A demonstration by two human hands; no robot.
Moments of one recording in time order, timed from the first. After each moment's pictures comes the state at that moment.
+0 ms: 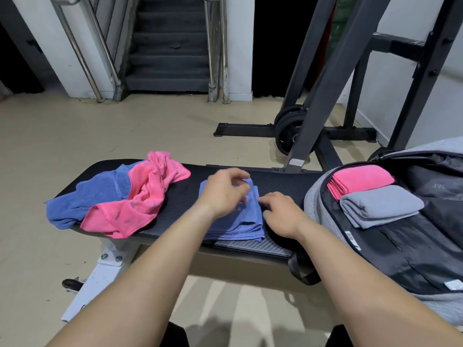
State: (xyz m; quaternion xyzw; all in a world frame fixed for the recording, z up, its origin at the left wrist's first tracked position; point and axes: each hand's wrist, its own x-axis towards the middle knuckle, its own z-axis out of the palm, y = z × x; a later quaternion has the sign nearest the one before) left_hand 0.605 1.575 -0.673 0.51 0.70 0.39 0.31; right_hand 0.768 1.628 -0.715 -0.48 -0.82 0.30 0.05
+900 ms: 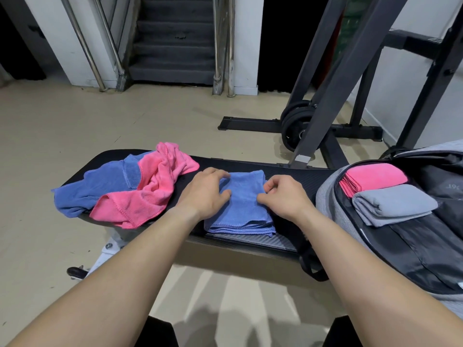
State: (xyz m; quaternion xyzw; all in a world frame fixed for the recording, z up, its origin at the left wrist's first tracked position) left_hand 0.544 1.556 -0.698 0.62 0.76 0.19 0.09; right_hand 0.737 1.618 -0.687 -0.55 -0.73 0.34 0.20
